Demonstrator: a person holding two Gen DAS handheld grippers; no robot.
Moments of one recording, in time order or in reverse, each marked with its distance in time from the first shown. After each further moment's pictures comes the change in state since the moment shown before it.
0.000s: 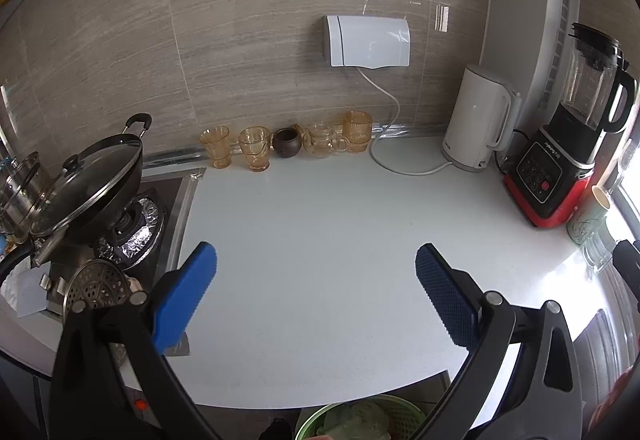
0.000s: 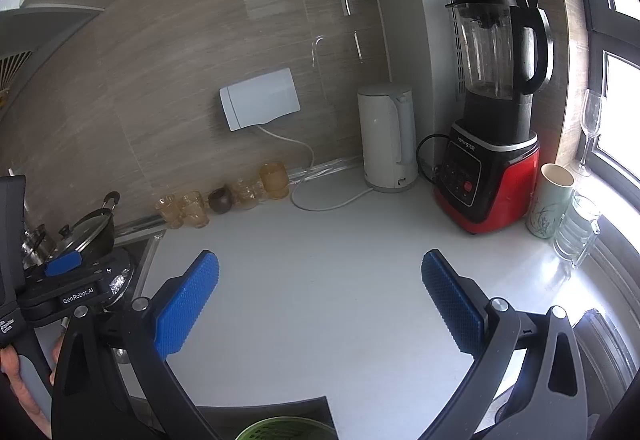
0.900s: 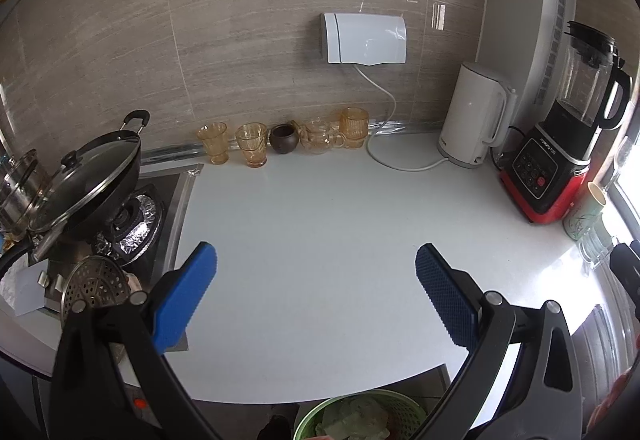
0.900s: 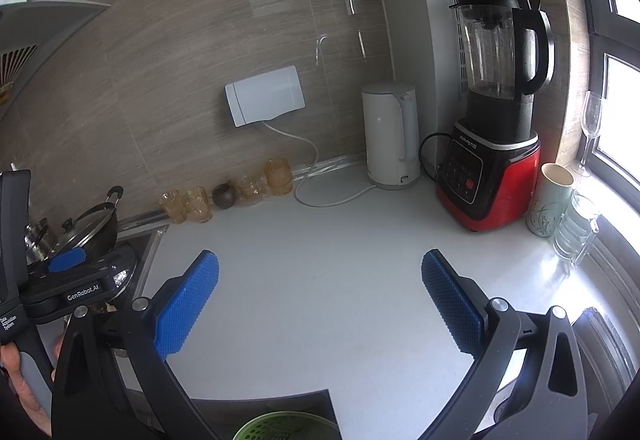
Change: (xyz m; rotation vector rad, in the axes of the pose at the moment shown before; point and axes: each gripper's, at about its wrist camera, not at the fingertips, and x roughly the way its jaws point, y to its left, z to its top) left arm -0.003 0.000 -0.006 -0.001 0.008 -0.019; right arm -0.010 0.013 -0.008 -0.007 0.004 -0.011
